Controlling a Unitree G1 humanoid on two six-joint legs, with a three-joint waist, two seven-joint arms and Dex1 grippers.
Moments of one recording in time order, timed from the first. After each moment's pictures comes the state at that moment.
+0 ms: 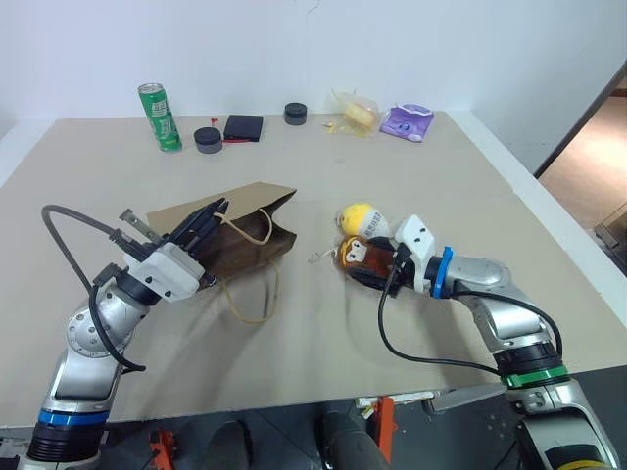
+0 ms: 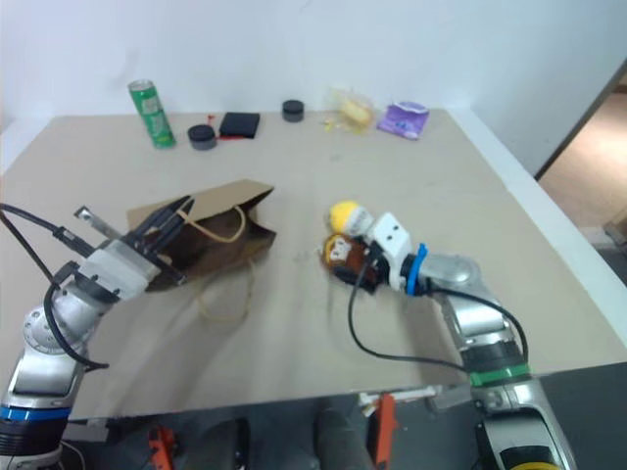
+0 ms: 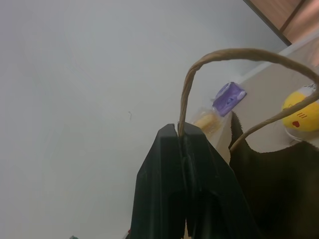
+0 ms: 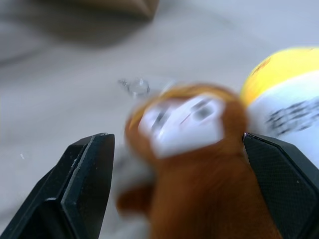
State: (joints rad) left arm -0.16 0.53 0.11 -0.26 0.03 -0.46 -0.42; right arm -0.51 -0.57 0.13 0.14 0.17 0.36 0.89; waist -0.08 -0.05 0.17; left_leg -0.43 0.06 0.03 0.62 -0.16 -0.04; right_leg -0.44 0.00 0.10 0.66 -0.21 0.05
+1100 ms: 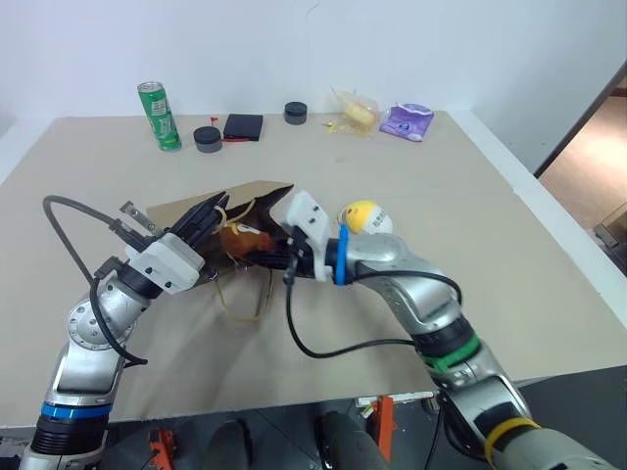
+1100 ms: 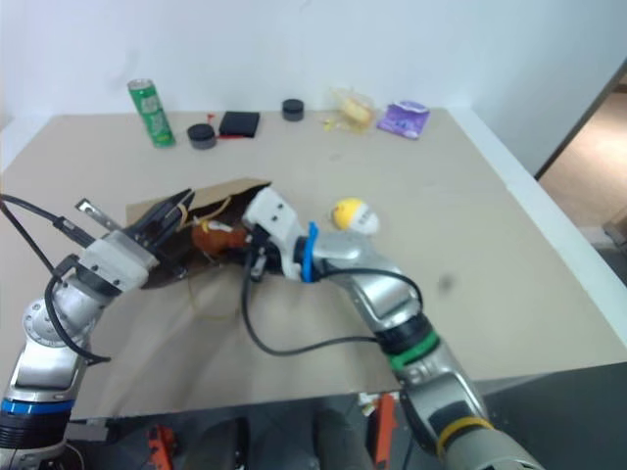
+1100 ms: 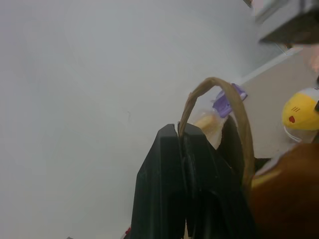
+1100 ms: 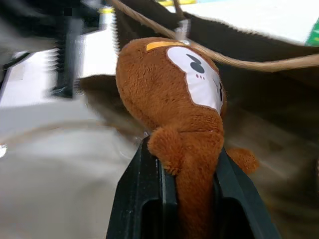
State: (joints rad) left arm -0.19 0.52 0.11 -0.28 0.01 -0.41 -0.44; right arm -0.79 -0.18 0.36 -0.01 0.28 0.64 0.73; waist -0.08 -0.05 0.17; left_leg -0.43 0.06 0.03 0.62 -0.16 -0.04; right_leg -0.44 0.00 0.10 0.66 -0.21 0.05
